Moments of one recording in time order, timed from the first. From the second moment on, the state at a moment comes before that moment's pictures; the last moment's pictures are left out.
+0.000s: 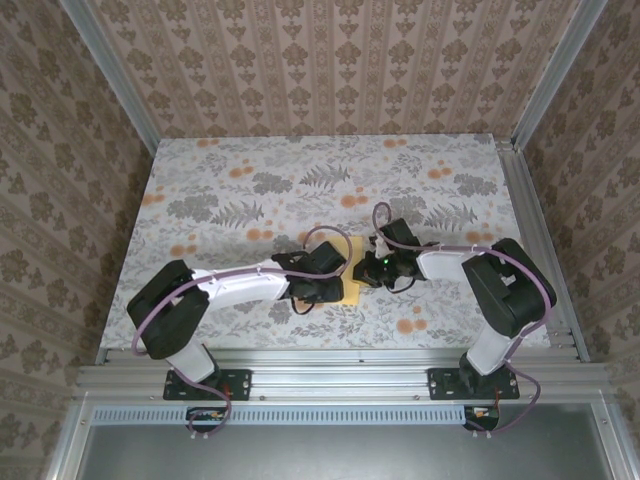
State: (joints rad) left arm -1.01 1.62 0.92 -0.46 -0.03 -0.93; right arm 0.47 1.70 0.75 -0.06 -0.57 0.81
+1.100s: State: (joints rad) left arm -1.01 1.66 0.91 -0.43 -0.03 -0.95; right arm 0.48 1.74 0.73 -0.02 -0.57 0.80
